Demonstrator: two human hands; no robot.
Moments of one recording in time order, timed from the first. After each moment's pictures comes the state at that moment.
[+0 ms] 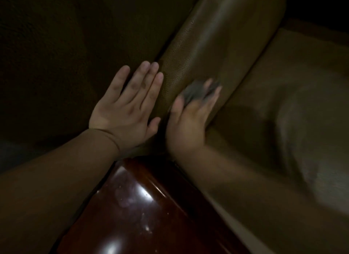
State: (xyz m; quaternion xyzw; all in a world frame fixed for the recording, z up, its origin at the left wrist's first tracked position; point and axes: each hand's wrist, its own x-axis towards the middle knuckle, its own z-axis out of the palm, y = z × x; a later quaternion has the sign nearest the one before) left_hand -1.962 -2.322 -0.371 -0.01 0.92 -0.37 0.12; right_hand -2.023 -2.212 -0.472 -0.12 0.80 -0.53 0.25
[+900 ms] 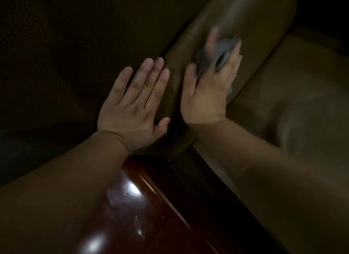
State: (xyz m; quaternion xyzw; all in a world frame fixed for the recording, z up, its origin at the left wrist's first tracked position) left_hand -1.951 -2.323 -0.402 -0.07 0.96 -0.28 0.02; right_hand -2.087 -2.219 -0.460 -0.23 0.82 -0.51 0.12
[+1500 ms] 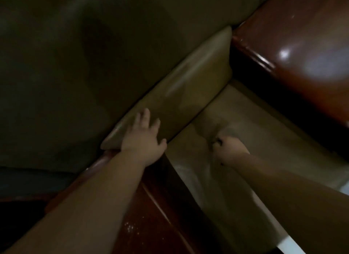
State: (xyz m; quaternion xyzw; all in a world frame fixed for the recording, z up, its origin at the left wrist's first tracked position) left_hand -2.011 -2.209 -0.329 -0.35 0.87 0.05 0.33; right_hand -2.201 -2.017 -0.433 -0.30 0.84 -0.10 0.45
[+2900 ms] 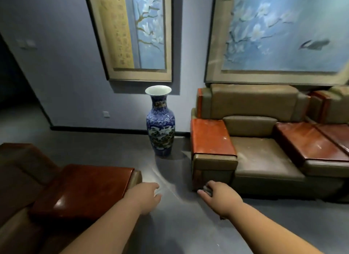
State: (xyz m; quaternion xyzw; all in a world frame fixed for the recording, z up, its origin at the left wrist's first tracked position) left_hand -2.303 -1.571 0.060 0.00 0.97 0.12 0.20; right_hand -2.319 -1.284 0.041 -0.06 0.97 -0.18 0.12
